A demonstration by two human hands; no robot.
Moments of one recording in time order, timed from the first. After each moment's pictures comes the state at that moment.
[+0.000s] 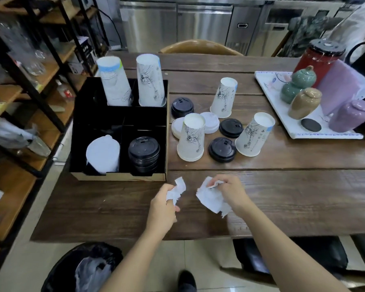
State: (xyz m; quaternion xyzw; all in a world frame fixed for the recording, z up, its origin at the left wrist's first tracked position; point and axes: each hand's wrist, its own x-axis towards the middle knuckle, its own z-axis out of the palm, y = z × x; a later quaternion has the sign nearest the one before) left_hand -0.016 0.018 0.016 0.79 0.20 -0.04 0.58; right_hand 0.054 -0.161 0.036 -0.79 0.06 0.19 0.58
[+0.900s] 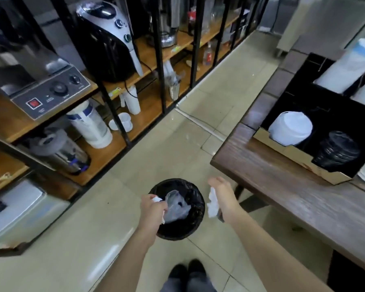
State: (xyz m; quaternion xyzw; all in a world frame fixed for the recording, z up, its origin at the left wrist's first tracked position) left_hand -0.313 0.282 -0.002 0.47 0.59 0.11 0.65; right_hand -0.161 0.197 0.012 -0.75 0.02 0.46 0.49
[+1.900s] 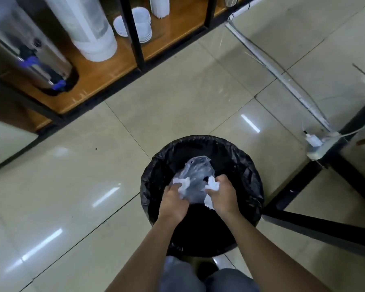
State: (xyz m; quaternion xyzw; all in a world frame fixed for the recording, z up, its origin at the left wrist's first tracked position) left_hand -0.291 0.340 -0.468 0.58 0.60 -0.08 0.54; right_hand -0.168 0.283 -0.468 -0.86 -0.20 0.41 0.22
